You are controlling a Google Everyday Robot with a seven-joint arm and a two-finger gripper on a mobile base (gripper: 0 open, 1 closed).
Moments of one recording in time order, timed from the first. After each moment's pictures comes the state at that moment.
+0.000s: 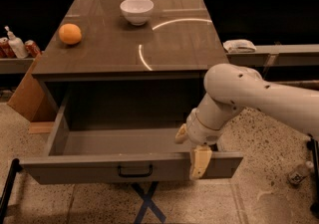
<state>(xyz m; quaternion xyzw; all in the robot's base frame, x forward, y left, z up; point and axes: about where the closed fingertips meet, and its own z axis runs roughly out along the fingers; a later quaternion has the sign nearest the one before) 0.447 -0.081 0.662 -0.76 0.62 0.16 0.10</state>
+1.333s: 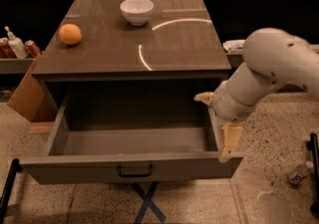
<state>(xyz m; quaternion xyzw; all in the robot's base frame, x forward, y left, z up) 0.474 -0.137 0.739 -0.76 0.63 0.12 0.15</state>
